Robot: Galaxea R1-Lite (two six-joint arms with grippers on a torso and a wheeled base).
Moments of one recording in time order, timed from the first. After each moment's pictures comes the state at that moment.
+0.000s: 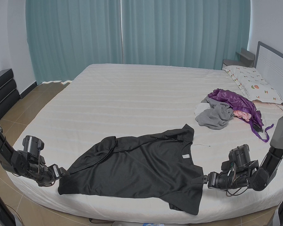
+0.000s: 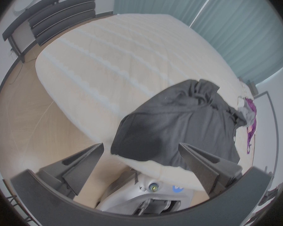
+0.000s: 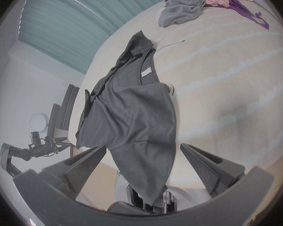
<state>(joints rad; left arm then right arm) 0.08 1.90 -0.49 -0.32 -0.10 -0.47 0.33 2.05 -0.34 -0.81 0.29 0.64</state>
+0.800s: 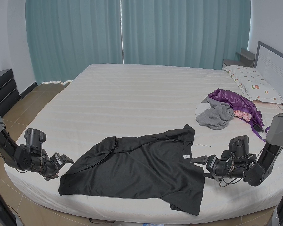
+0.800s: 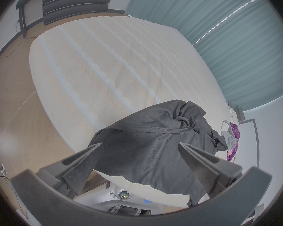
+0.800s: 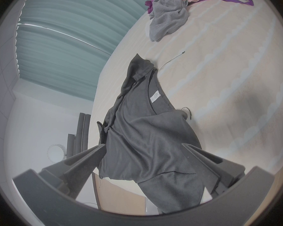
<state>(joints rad) 0.06 1.94 -0.57 -0.39 -0.18 -0.71 0.30 2.11 -0.43 -0.99 0.29 0.93</state>
